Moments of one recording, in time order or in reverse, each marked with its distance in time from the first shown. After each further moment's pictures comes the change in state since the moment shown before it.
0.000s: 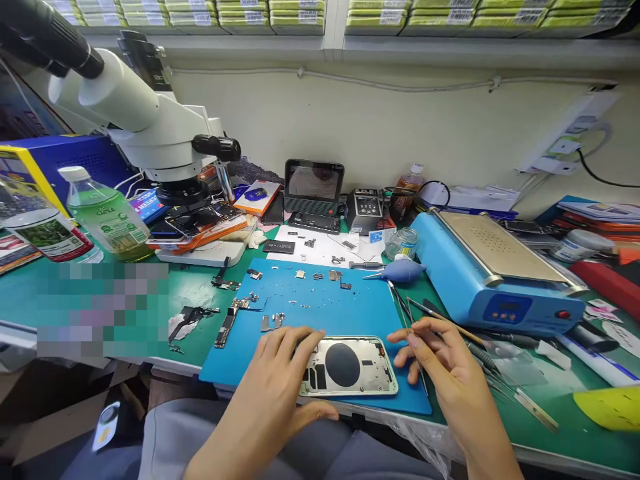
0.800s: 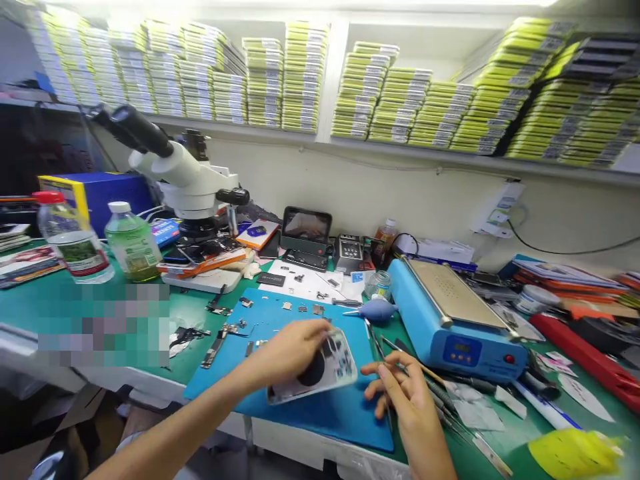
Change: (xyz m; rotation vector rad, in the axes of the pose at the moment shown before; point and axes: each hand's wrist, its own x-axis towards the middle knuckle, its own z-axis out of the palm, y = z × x) left_hand 0.111 0.019 -0.022 -0.596 -0.252 -0.152; right_hand -0.002 -0.002 -0.003 0.142 -0.003 0.038
